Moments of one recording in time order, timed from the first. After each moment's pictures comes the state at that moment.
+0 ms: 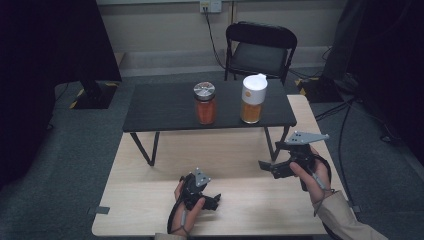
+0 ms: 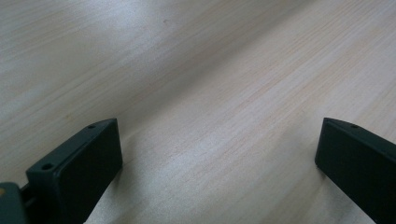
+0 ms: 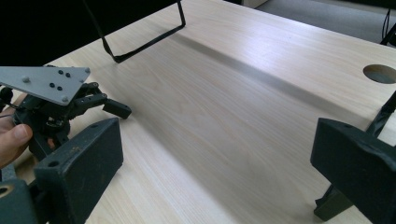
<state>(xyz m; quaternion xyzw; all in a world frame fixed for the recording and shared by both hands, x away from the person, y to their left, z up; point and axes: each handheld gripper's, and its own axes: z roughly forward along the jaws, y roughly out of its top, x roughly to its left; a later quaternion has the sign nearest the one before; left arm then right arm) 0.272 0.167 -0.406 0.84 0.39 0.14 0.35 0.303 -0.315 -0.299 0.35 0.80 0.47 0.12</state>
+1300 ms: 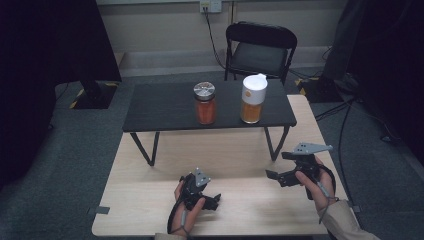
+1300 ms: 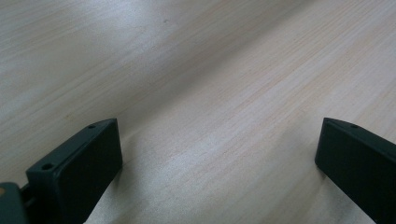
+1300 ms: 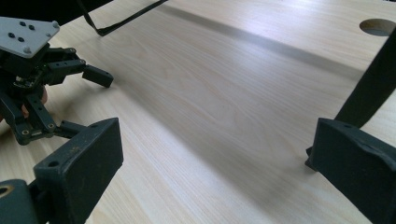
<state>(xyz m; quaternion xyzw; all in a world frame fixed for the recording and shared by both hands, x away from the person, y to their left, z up) 0.272 0.167 -0.406 0.84 0.39 0.14 0.35 0.299 -0.337 -0.334 0.37 0.80 0.46 0.11</state>
